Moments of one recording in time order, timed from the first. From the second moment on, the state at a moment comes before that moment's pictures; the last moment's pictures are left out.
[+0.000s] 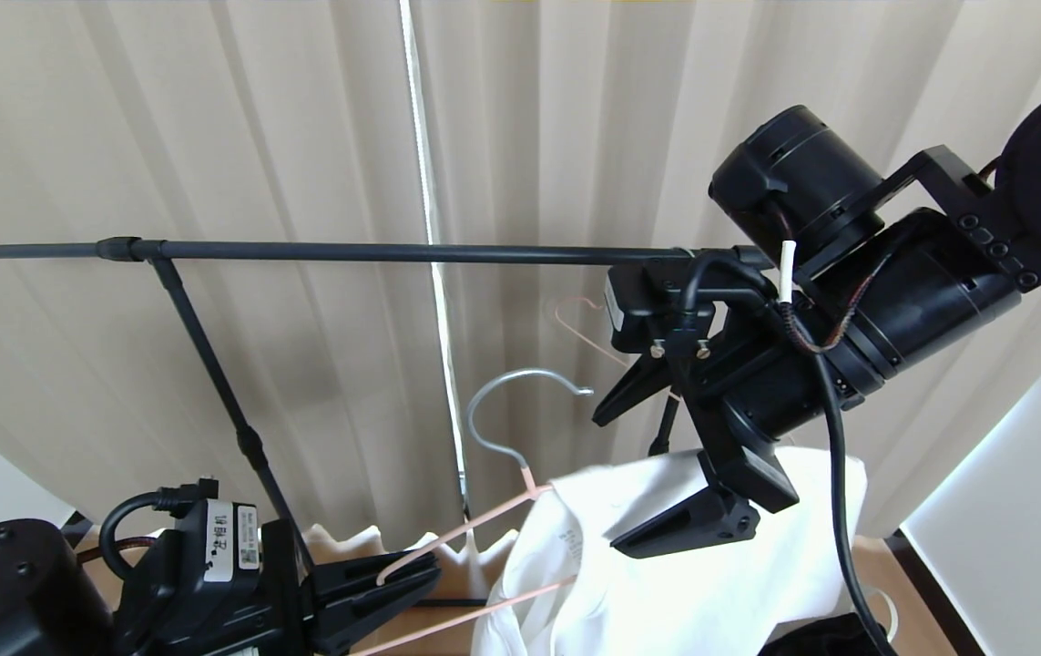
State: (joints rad) left arm -0.56 1.65 0.00 -1.57 -0.54 0.20; right arm 0.69 1.85 -1.76 0.94 0.44 -0.71
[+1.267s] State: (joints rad) left arm -0.58 1.63 0.00 -1.57 -0.54 0.21; right arm 0.70 1.86 -1.79 0.93 0.39 -0.68
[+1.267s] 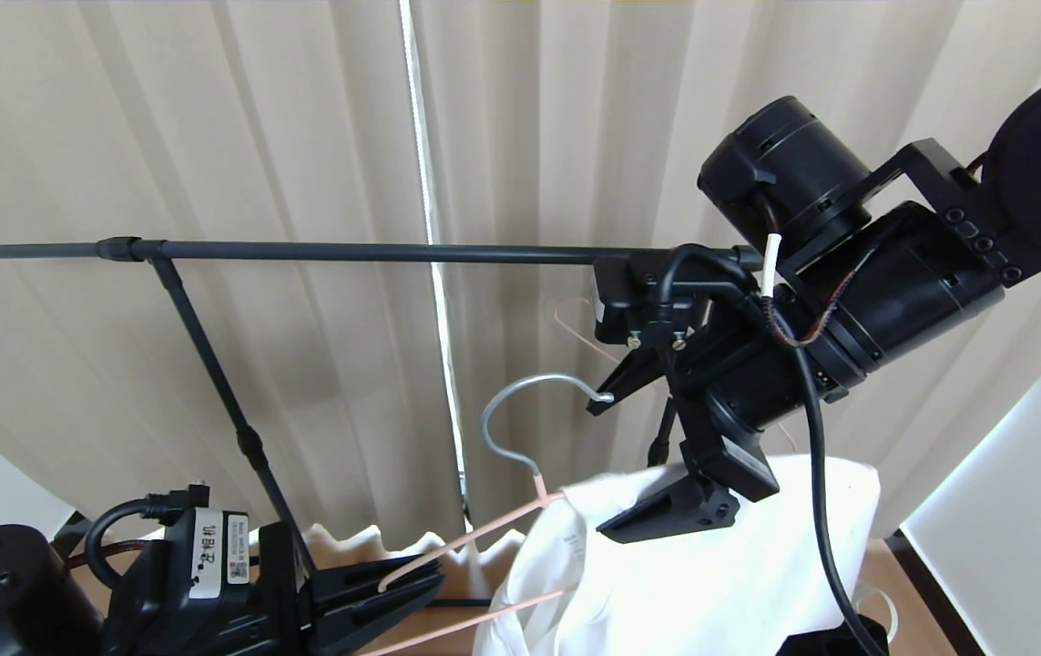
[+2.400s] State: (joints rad) left arm -0.58 1.63 0.00 -1.57 -0.54 0.21; right arm 0.71 1.84 -1.77 0.93 0.39 -0.68
